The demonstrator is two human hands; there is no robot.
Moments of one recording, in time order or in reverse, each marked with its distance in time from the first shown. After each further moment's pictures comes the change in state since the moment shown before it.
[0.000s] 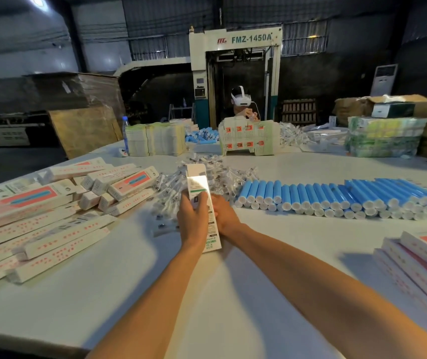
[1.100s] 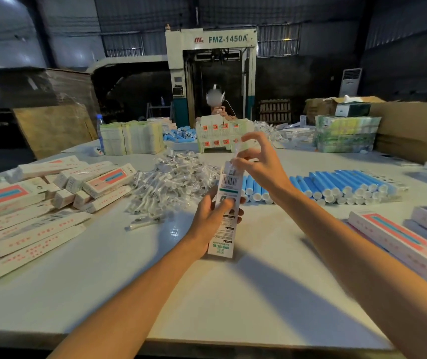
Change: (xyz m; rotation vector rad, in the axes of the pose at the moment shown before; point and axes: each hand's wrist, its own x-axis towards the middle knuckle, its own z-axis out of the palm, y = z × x) left_hand -0.066 0.038 0.031 -0.442 -0.686 -0.140; right_hand -0.062 0.027 -0.170 0.721 0.343 0.068
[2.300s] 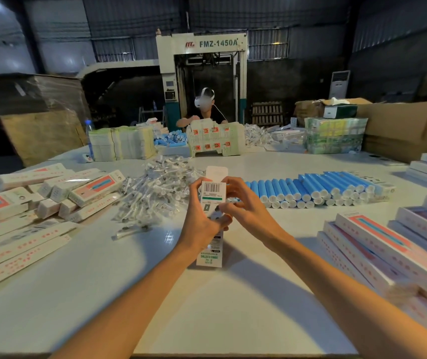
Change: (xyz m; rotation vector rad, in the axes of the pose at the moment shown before) left_hand 0.005 0.005 0.009 0.302 0.058 0.248; right_hand -0.076 0.021 0.010 0.009 -0.172 0.097
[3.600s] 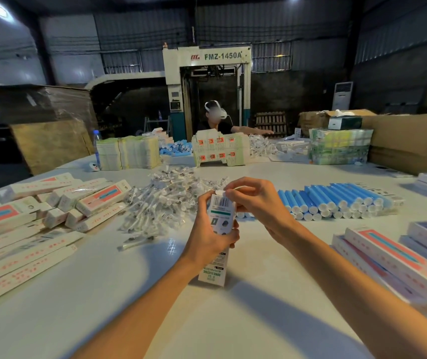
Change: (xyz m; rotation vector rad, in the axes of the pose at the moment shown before) left_hand -0.006 0.008 -0.006 0.029 -0.071 -0.061; right_hand 0.032 -0.026 -0.016 0.095 0.065 0.085
